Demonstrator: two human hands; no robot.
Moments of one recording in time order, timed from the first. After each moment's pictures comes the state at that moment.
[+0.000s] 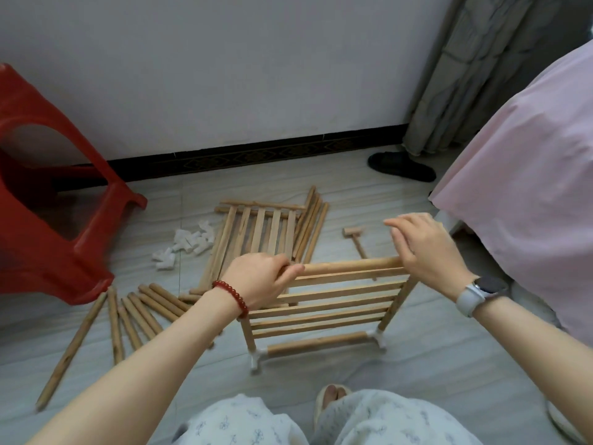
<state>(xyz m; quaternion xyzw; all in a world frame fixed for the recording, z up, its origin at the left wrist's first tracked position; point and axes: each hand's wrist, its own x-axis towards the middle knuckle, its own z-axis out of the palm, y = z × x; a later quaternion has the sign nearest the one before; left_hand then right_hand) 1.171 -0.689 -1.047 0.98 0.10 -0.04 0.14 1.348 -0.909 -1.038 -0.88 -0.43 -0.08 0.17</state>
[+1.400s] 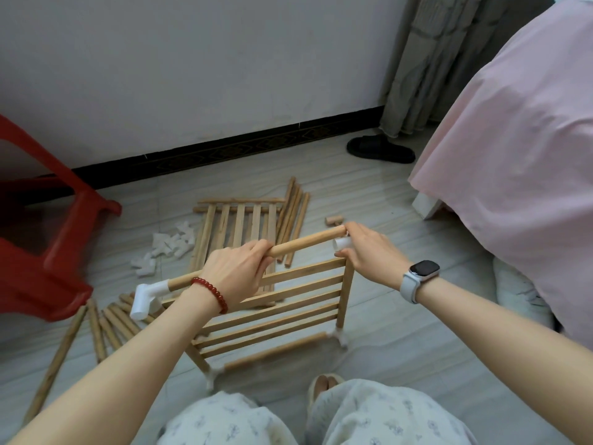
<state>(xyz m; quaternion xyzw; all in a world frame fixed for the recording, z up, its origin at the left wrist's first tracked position) 1.190 -0.693 -1.057 1.00 0.06 0.01 0.04 1.329 -0.892 -1.044 -0.90 -0.38 0.12 0.16</state>
